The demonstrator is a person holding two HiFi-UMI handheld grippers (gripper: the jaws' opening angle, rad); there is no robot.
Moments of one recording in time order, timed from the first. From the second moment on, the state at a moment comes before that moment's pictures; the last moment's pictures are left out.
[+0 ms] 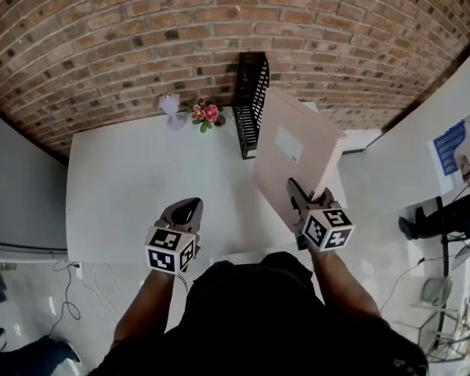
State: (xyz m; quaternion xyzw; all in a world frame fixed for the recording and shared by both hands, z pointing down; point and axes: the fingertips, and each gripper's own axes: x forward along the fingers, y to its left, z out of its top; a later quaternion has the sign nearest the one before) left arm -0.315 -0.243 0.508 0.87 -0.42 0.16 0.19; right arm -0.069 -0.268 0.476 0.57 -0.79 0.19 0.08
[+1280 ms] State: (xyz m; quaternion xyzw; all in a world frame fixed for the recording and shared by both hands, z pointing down) left arm -0.396 -0.205 0.527 0.81 -0.52 0.15 0.23; right arm -0.085 -0.500 0.370 0.66 -0.75 0.05 -0.05
